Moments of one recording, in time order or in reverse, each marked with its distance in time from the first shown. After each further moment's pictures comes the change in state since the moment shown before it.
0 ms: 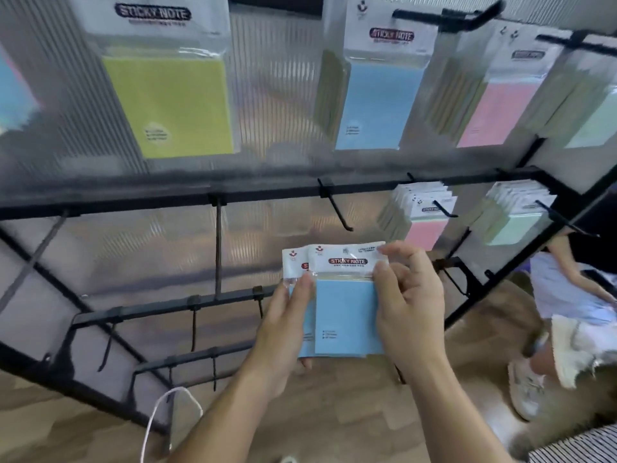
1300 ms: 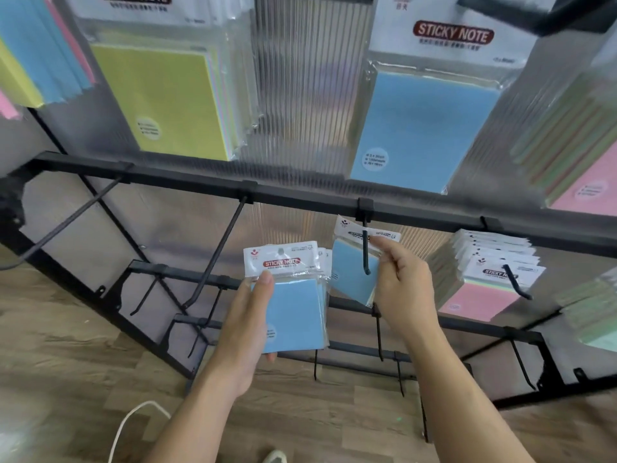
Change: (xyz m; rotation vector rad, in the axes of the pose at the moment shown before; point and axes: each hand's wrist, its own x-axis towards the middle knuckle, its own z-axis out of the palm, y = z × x) left_hand 0.036 0.004 0.008 -0.045 0.482 0.081; right_hand 0.131 0.070 0.026 -0.214 -0.486 0.035
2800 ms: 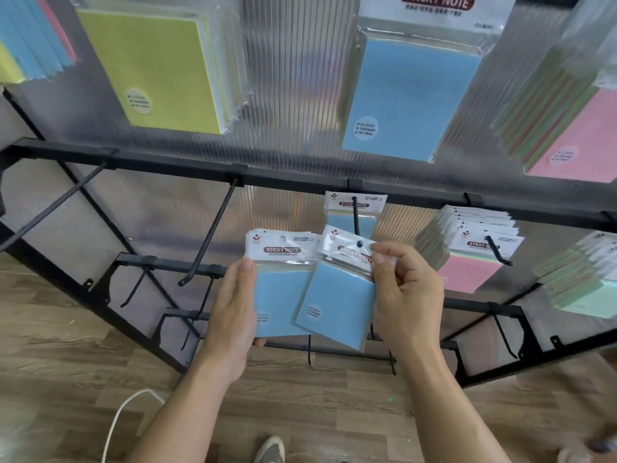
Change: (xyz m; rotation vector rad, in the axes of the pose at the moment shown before) left_hand -0.007 -0.010 -0.008 0.012 0.037 0.062; right_hand -0.058 -0.011 -0.005 0.198 0.209 -0.061
